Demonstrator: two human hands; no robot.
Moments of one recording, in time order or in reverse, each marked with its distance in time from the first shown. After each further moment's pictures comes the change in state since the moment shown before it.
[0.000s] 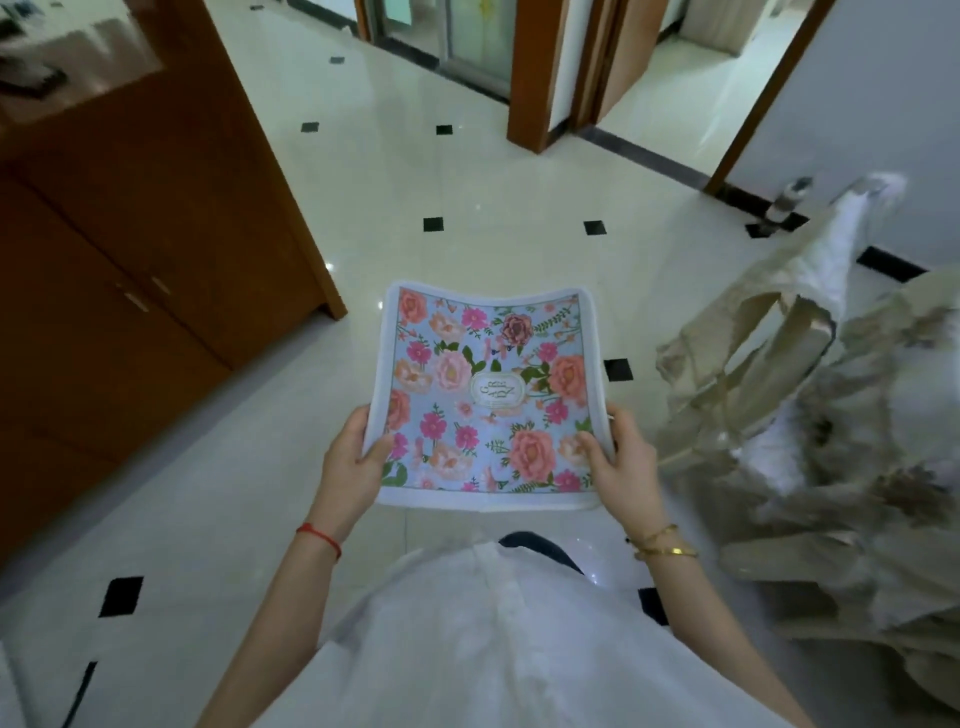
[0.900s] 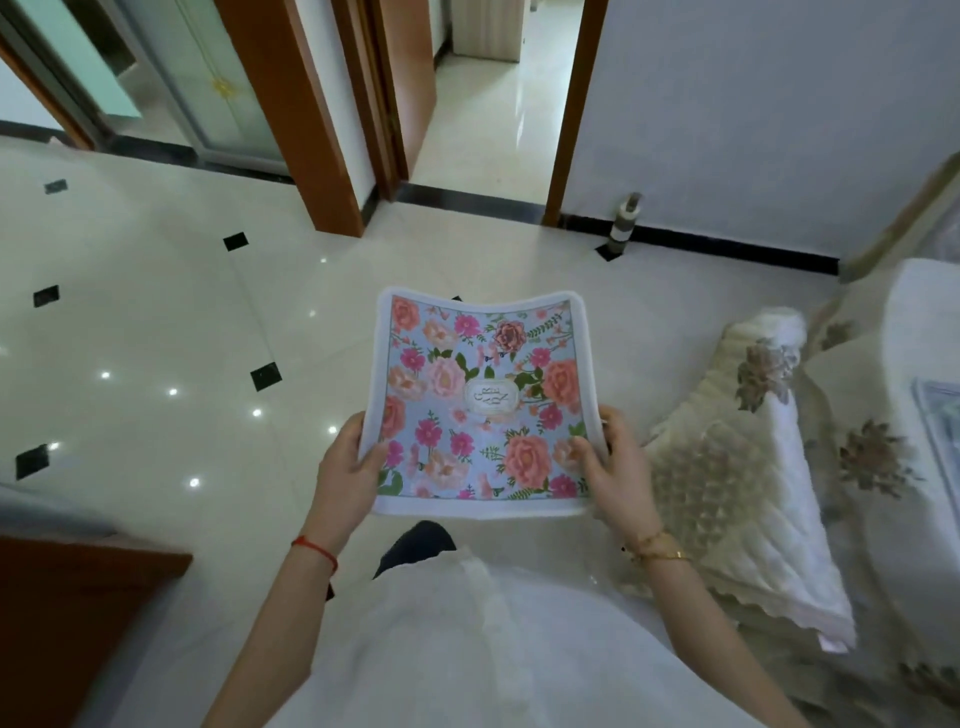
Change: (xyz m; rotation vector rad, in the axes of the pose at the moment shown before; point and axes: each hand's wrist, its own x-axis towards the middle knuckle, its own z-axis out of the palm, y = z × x) left_hand 0.541 0.231 0.281 0.142 -0.393 0.107; right_hand 0.503 0.085 -0.122 -0.006 0.348 0.258
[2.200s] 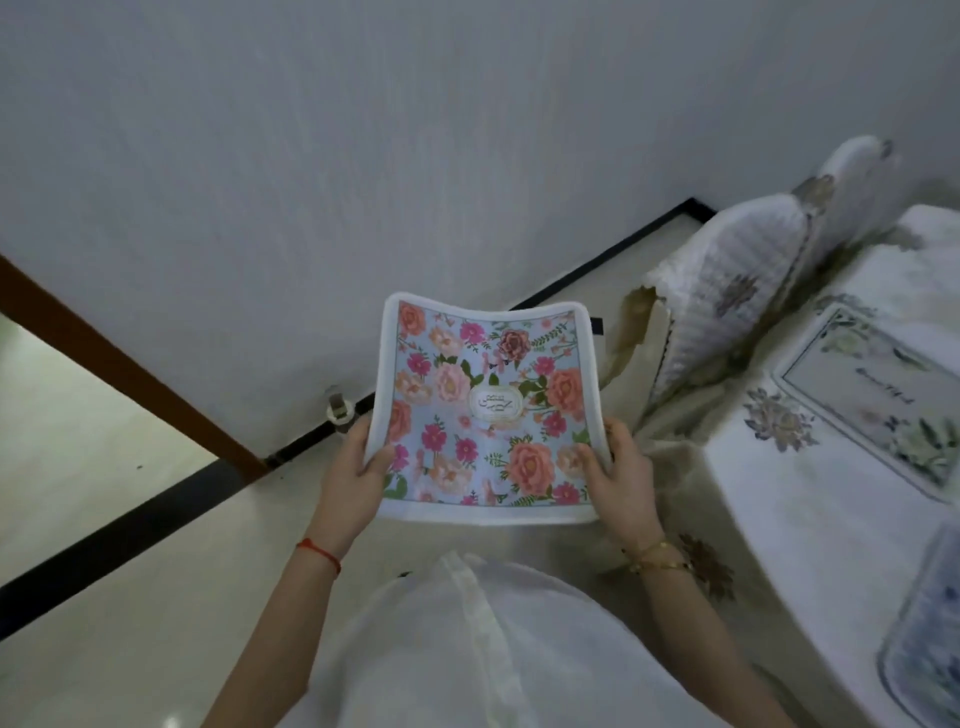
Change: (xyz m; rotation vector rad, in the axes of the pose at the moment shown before) left_hand 0.691 0.395 0.636 0.149 -0.885 0.293; right_hand 0.645 0.216 -0.347 -0.014 0.803 0.517
